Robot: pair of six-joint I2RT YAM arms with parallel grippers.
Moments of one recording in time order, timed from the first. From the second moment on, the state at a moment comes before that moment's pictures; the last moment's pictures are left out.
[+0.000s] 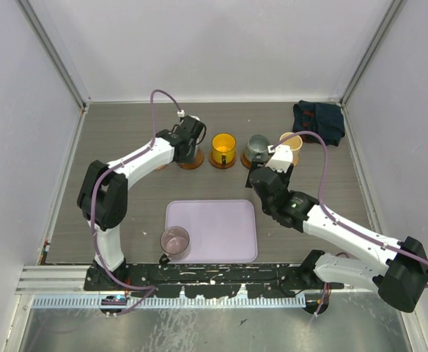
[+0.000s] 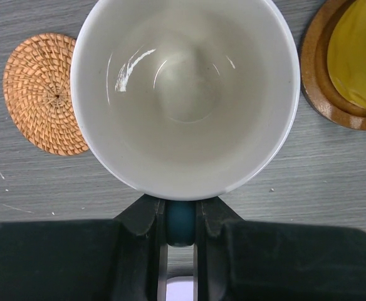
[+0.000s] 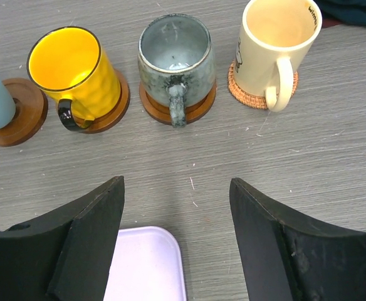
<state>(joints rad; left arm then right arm) -0.59 1.89 1.51 -0.61 -0.37 -0.33 0.83 1.05 0.75 -0.27 0.82 0.56</state>
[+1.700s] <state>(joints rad) -0.58 1.91 1.49 -0.55 -0.34 -0.39 0.83 1.11 0.75 -0.28 0.76 0.58</state>
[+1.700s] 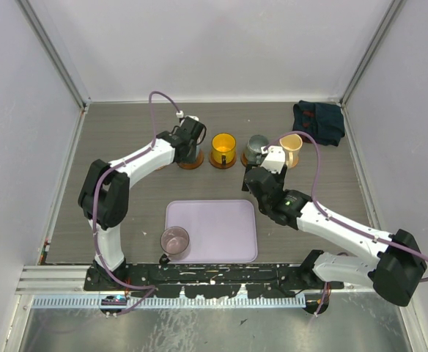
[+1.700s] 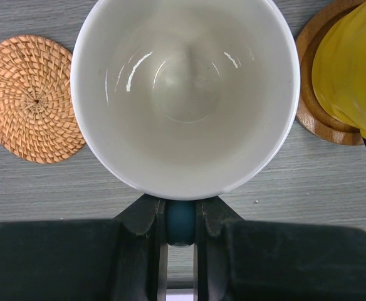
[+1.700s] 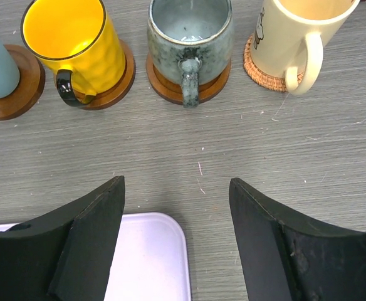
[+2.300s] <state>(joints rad) -0.58 1.92 1.48 -0.53 -0.34 -0.40 0.83 1.13 0.75 -0.28 0.74 0.58</state>
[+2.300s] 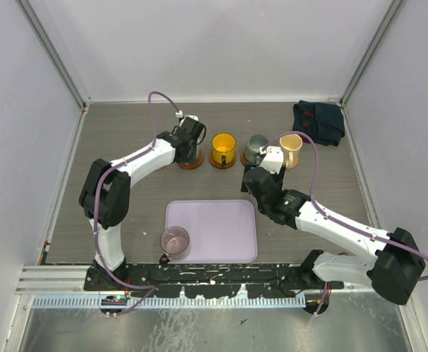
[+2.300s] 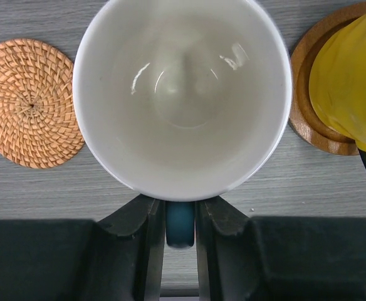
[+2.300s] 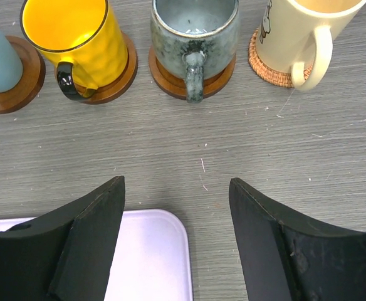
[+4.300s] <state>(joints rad) -0.92 0.69 0.82 -1.00 -0.16 -0.70 0.81 1.22 0.80 -0.29 0.68 0.60</state>
